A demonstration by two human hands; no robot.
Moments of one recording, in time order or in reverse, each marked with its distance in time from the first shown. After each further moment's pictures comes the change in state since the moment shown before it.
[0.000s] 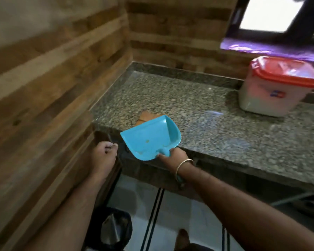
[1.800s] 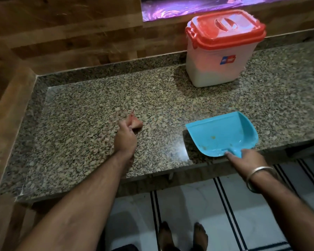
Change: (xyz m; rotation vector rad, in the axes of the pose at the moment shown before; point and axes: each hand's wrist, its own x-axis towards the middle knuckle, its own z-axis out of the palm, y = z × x) left_hand 0.136 0.103 0.330 0.502 -0.368 0.448; right_hand 0.012 0.204 -0.181 -0.059 0.414 0.708
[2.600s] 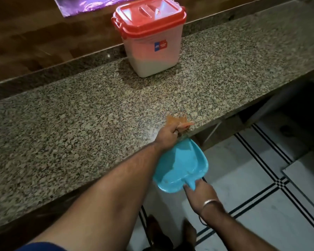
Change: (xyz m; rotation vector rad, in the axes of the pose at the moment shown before) left_hand -0.156 0.182 0.150 -0.157 -0.882 0.448; right_hand -0.124 0.094 0.099 0.234 -0.150 0.286
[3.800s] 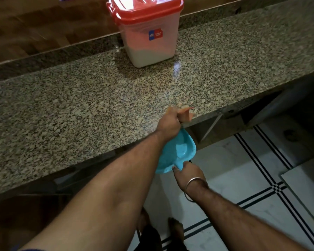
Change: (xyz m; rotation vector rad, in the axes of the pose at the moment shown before) left_hand 0.007 0.052 0.053 -0.046 0.199 0.094; right_hand 0.055 0.017 -0.025 -0.107 0.010 -0.126
